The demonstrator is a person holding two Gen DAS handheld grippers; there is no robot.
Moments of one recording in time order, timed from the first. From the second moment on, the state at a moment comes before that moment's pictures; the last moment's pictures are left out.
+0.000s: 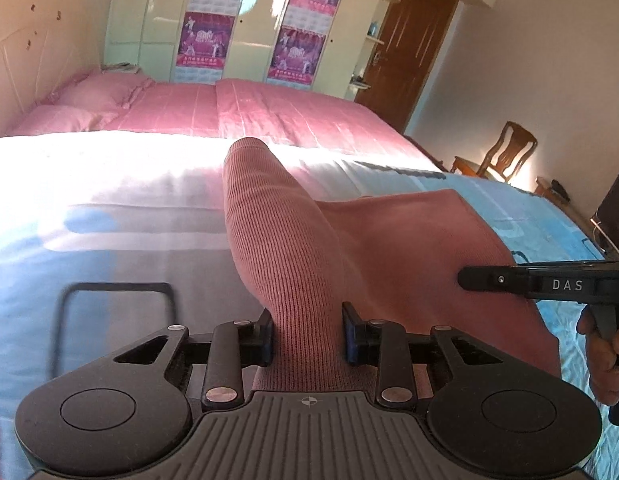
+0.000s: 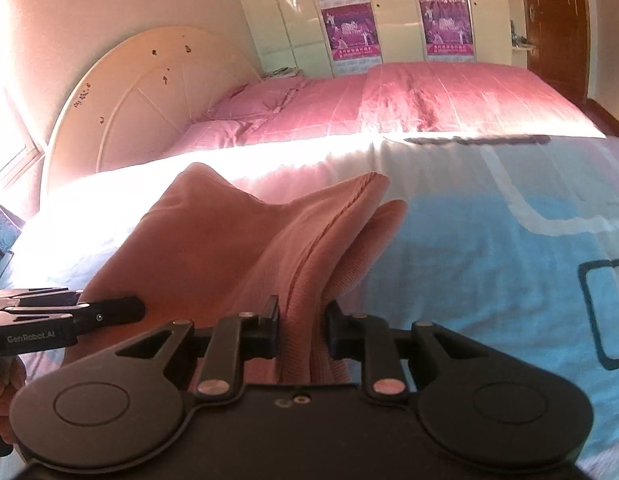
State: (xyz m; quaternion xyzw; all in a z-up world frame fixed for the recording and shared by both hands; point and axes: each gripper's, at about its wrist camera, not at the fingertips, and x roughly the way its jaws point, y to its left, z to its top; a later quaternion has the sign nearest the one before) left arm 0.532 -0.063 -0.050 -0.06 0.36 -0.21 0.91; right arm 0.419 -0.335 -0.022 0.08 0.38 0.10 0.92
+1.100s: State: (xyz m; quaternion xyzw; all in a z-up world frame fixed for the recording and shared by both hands) left arm 0.495 0.203 -0.093 -0.08 0.34 -0.09 0.93; right arm 0.461 -0.132 -0.088 0.09 0.40 0.12 0.90
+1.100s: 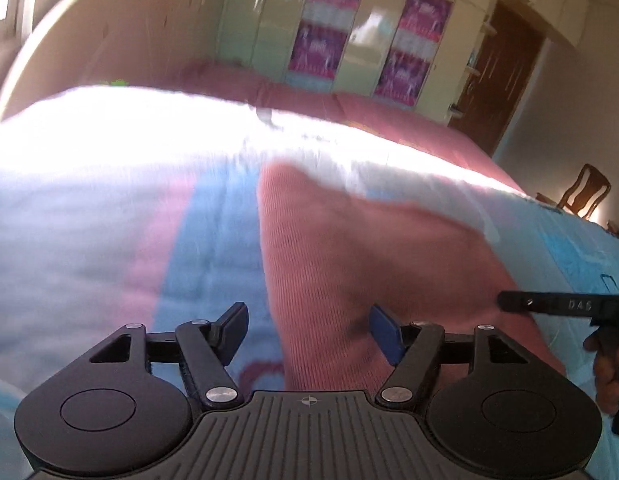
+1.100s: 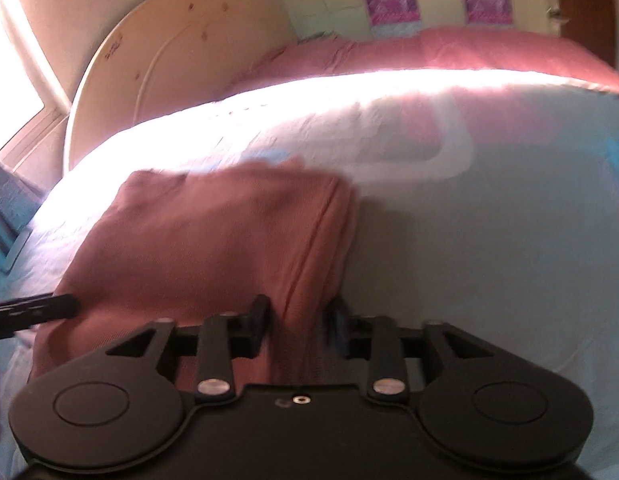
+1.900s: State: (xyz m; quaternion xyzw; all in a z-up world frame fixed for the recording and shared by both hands) left arm 0.458 0.183 -0.099 -0.05 0.35 -0.13 0.93; right arm 0.416 -0.147 -0.070 0.12 0.44 0.18 0.87
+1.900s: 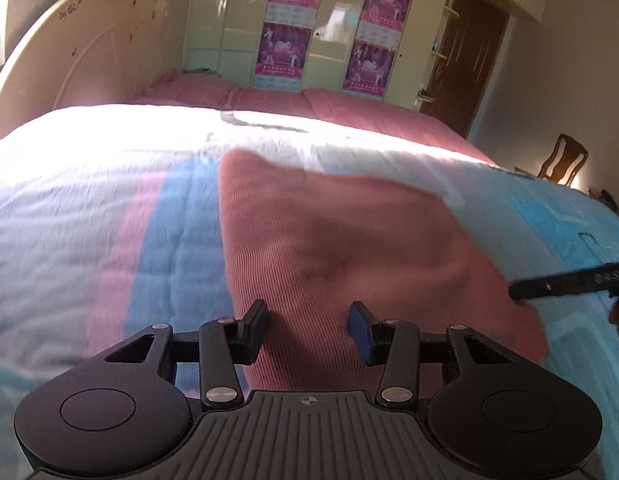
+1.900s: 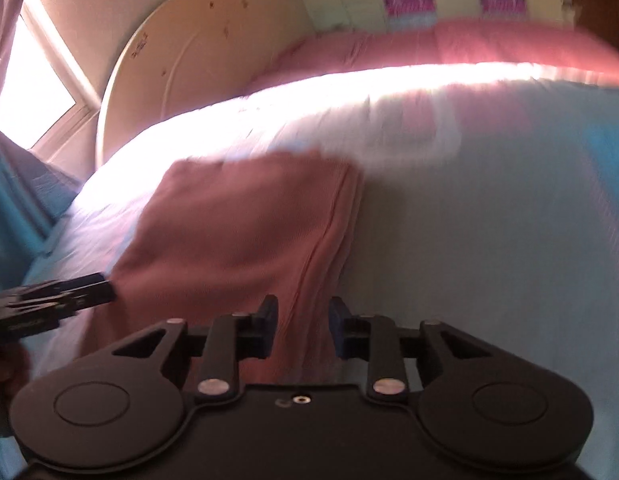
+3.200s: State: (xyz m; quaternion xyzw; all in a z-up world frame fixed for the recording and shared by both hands) left arm 0.333 0.124 -0.065 0.03 0.36 -0.06 0.93; right arm 0.305 -0.128 -0.032 -0.01 0.39 0.14 0.91
